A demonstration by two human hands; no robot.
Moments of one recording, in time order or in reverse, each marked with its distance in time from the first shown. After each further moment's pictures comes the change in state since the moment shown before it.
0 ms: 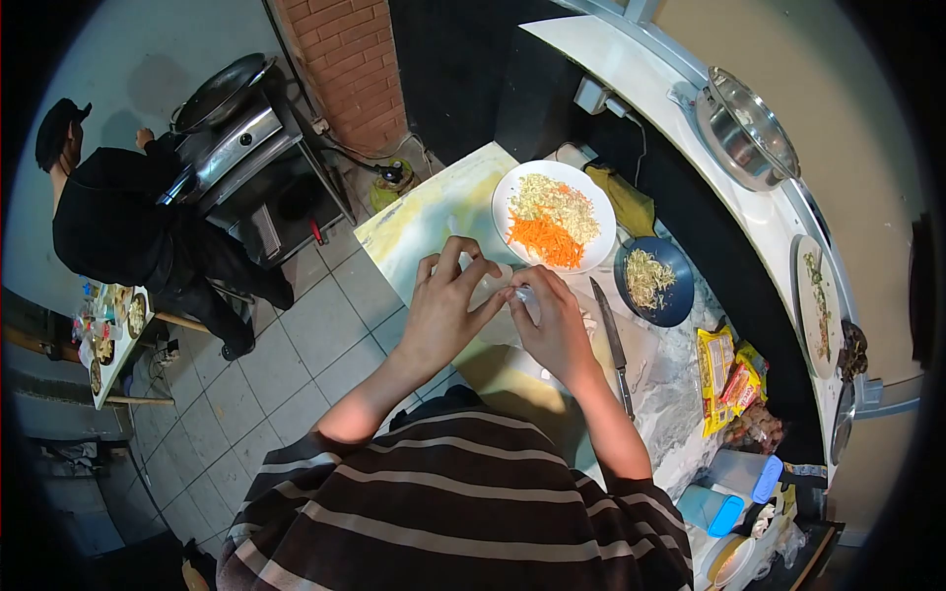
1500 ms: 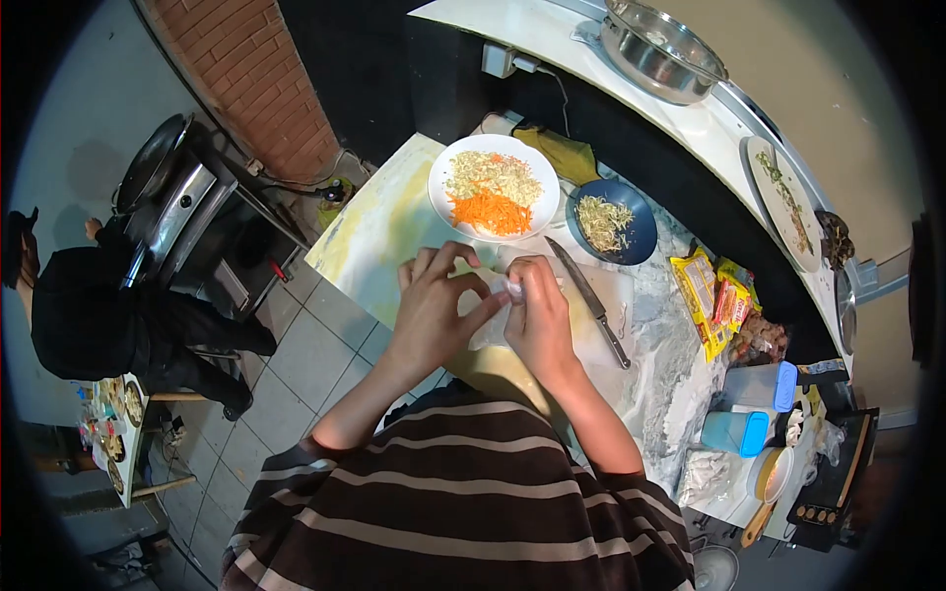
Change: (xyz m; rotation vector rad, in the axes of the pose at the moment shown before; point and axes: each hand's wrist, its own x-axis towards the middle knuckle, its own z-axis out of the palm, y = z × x) left_hand 0.003 0.024 0.013 -0.095 -0.273 0.099; right_hand -0.048 -0.008 -0.001 -0.187 0.337 0.055
